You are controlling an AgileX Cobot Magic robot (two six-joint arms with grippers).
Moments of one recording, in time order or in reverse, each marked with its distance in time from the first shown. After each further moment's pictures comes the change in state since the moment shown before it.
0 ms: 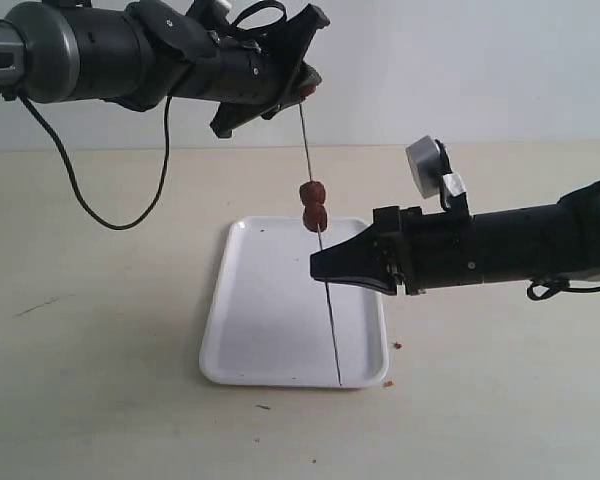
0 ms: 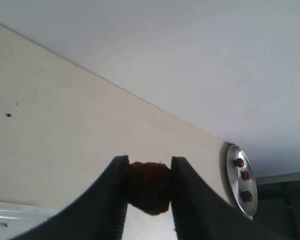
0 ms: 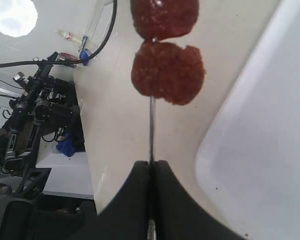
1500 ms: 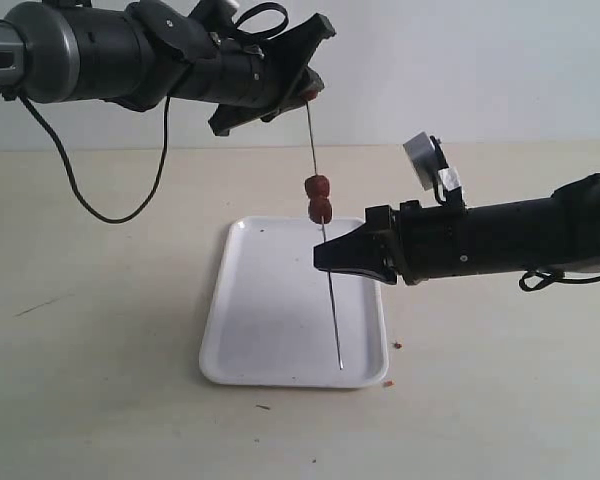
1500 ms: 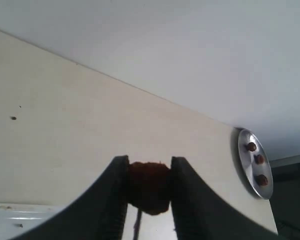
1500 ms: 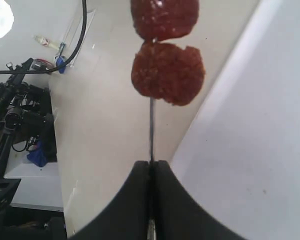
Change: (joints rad) left arm 0.000 0.000 0.000 0.003 0.027 0.096; right arm 0.000 0.016 -0.038 0.022 -0.080 -0.048
